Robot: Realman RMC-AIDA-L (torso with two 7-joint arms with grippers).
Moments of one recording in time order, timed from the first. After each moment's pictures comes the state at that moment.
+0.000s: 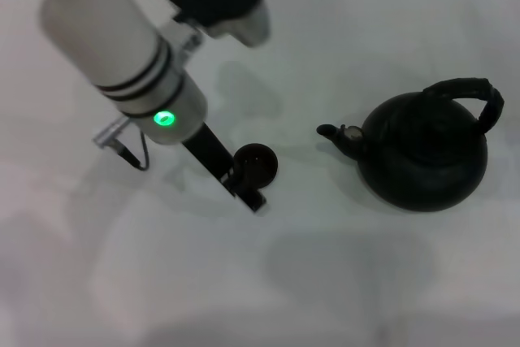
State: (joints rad) left arm -0.74 -2.08 1.76 1.17 -0.75 -1.45 0.34; right arm 0.30 2.01 -0.37 -0.12 -1.05 -1.24 0.35
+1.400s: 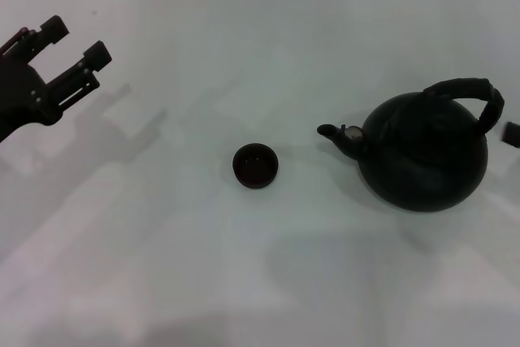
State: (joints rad) left arm 0.00 -2.08 1.24 0.83 -2.11 -1.34 2.04; right arm -0.17 2.02 -1.07 -1.18 -1.47 -1.40 1.39
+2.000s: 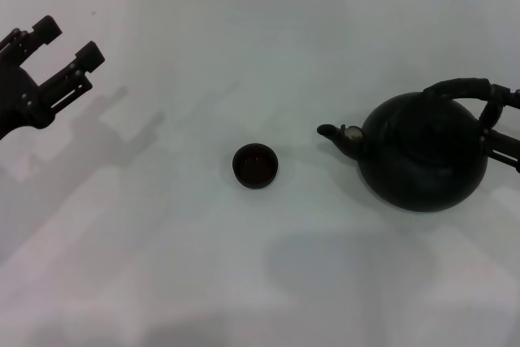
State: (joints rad) left arm 0.01 -2.08 1.23 0.83 -2.12 -1.38 2.05; right arm -0.09 2.02 -1.21 -1.10 -1.47 -1.23 1.30
